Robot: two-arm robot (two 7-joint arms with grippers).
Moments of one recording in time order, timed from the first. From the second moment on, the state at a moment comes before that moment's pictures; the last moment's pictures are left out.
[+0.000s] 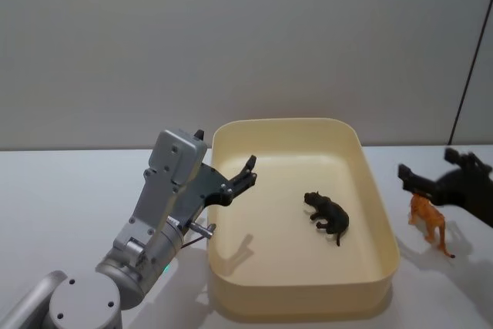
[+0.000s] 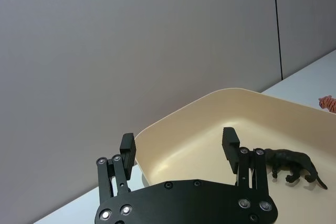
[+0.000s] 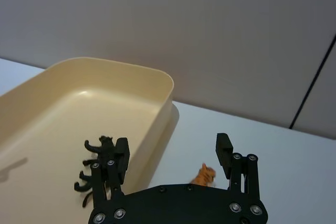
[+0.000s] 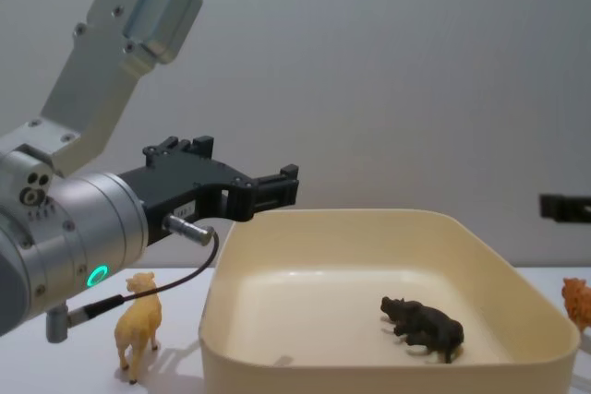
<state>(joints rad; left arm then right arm) -0.24 0.38 0.45 -1.63 -0.20 0.01 -0.01 0.17 0.42 -0.14 -1.65 0.38 0.33 0.28</state>
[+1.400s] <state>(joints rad) -0.24 0.38 0.45 -1.63 -0.20 0.01 -0.01 0.12 0.41 -0.15 -1.53 0.33 0.34 0.23</state>
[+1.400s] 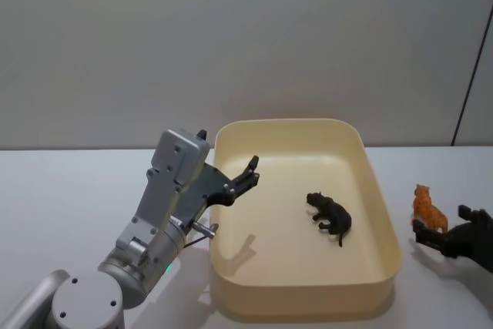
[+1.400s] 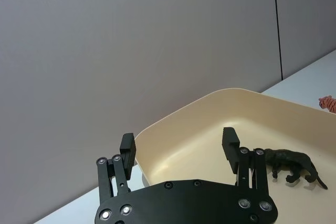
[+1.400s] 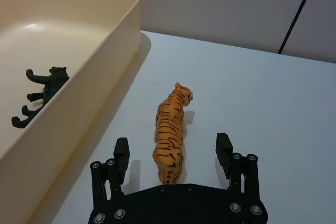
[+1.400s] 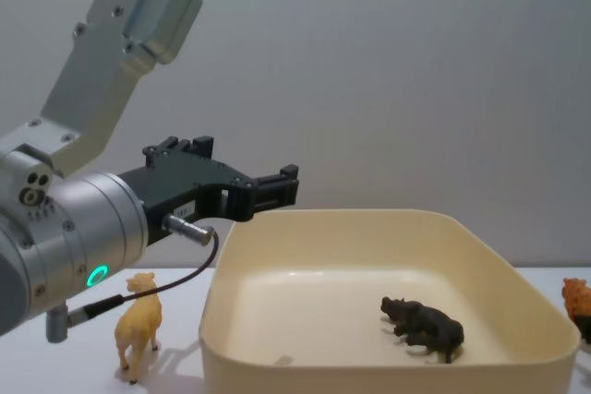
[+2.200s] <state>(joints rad) -0.24 0.38 0.45 -1.63 -0.20 0.01 -0.01 0.19 0.36 -0.18 -1.44 0.29 0.32 0.23</state>
